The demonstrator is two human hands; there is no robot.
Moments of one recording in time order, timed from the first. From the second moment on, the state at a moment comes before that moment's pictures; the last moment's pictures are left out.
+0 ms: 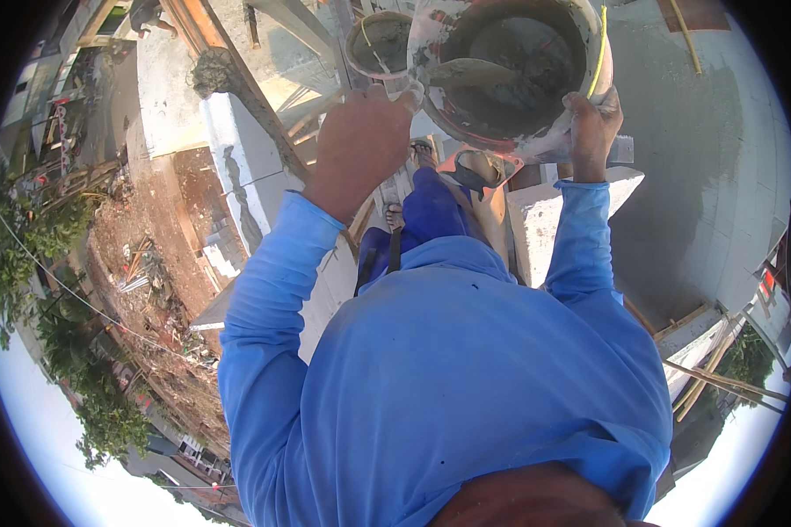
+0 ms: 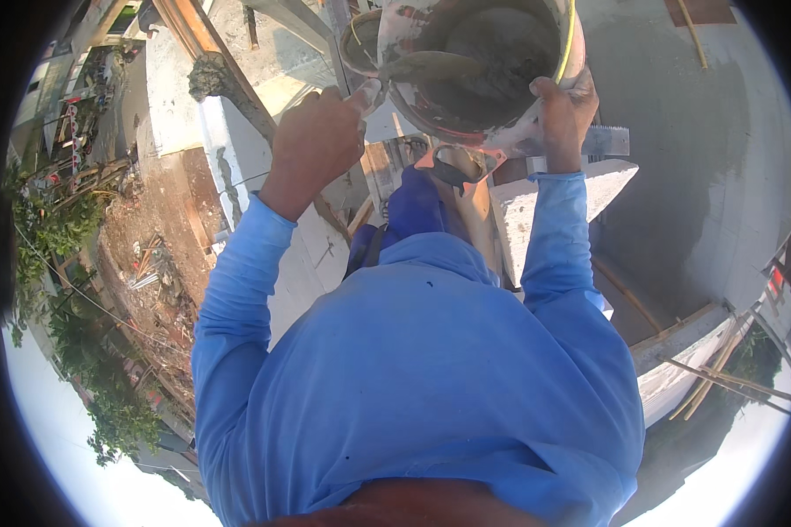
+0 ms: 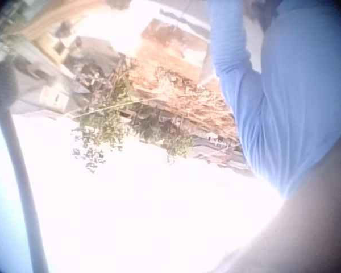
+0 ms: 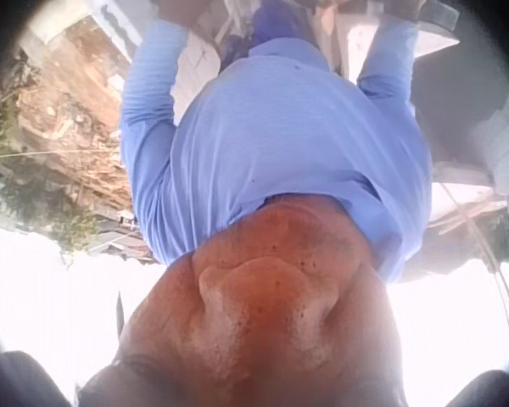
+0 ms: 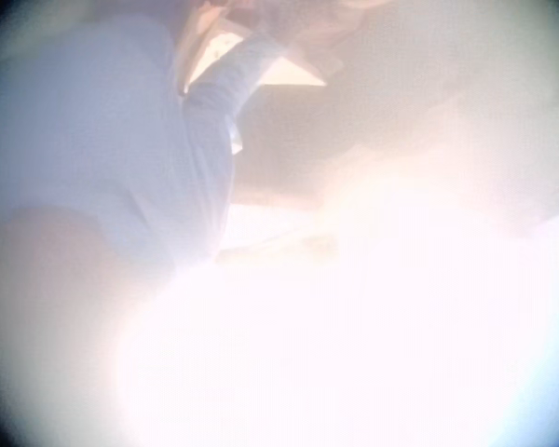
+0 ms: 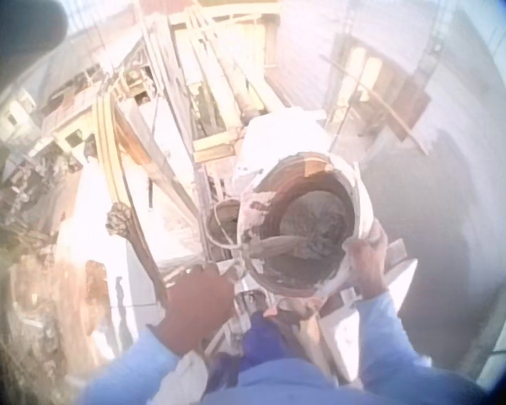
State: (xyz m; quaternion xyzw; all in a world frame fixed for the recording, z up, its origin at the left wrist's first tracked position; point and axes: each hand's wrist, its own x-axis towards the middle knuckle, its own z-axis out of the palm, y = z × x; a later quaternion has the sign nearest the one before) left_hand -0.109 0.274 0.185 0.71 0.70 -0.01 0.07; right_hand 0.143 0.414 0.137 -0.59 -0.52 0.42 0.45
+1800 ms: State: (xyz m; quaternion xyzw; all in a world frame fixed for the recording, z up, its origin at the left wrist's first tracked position) left_hand -0.256 0.083 0.015 0.01 0.97 0.20 0.13; right_hand 0.134 0.398 0.137 -0.60 -0.51 0.44 0.44
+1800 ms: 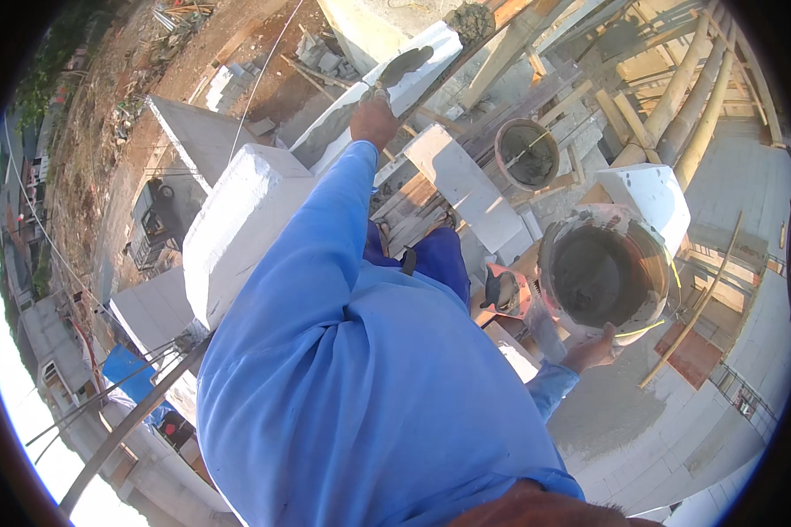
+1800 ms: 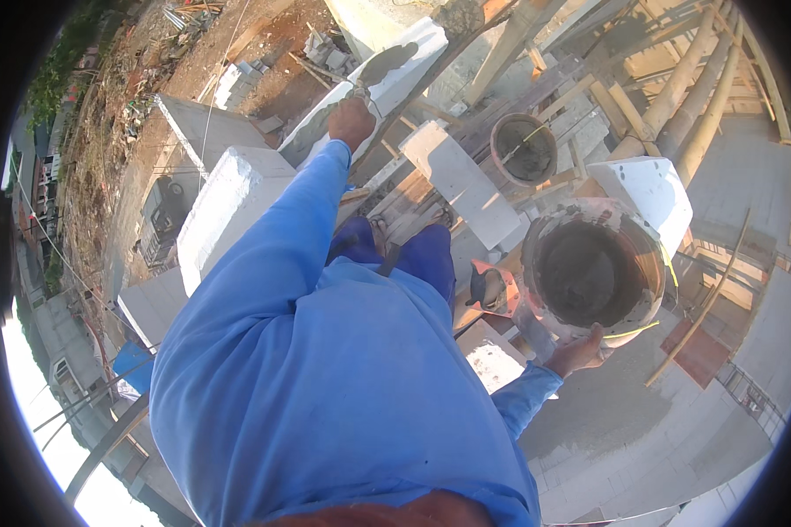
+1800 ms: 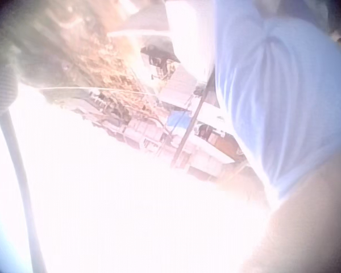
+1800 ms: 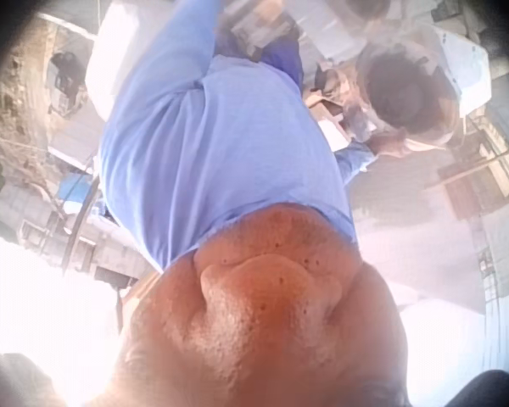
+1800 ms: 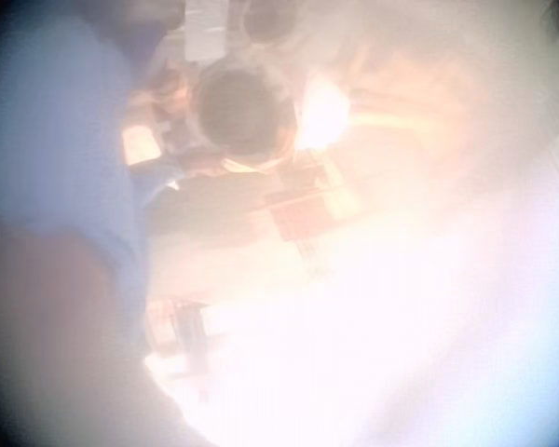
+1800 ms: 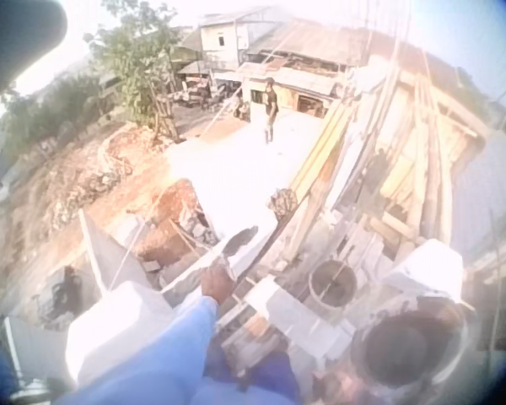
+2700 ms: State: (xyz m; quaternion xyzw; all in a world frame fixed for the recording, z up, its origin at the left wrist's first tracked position) left_hand -0.125 0.033 -0.040 -0.36 0.70 0.61 0.00; right_hand 0.157 0.476 0.122 -0.66 -0.62 0.34 0.26
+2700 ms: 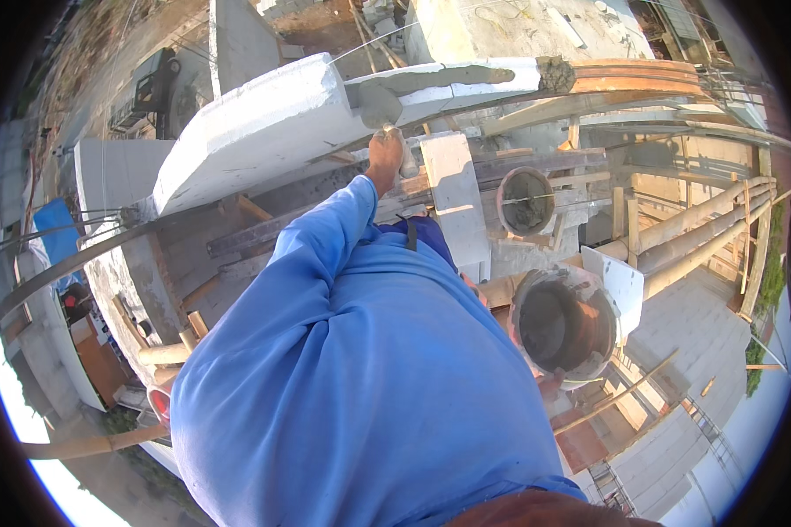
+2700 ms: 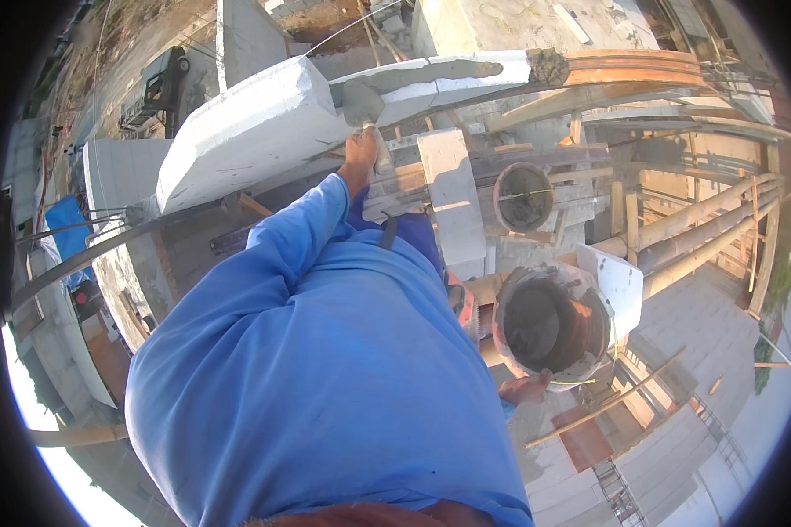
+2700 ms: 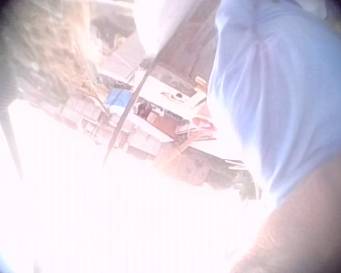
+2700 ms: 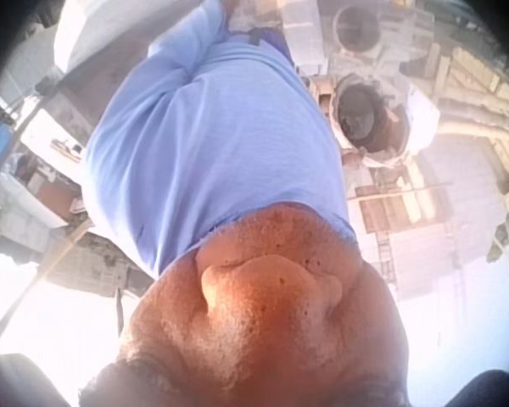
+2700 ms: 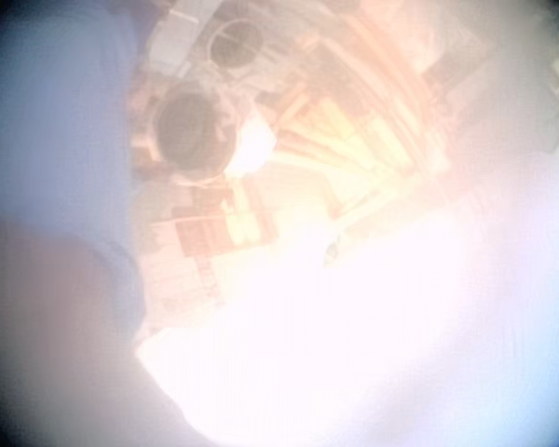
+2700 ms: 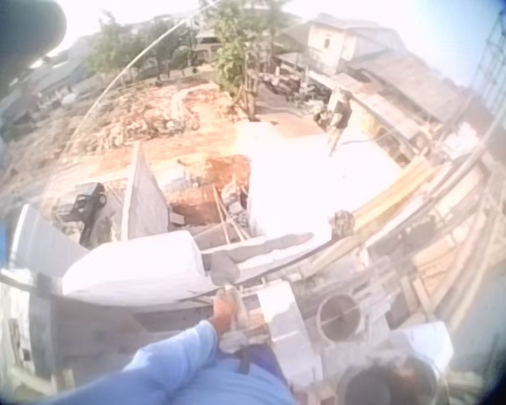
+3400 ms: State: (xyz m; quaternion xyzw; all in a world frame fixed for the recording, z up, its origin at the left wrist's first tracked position) left_hand -0.262 0.209 -0.020 -0.33 0.66 0.66 0.13; right_hand 0.165 0.464 0.121 -0.59 -0.55 0.48 0.34
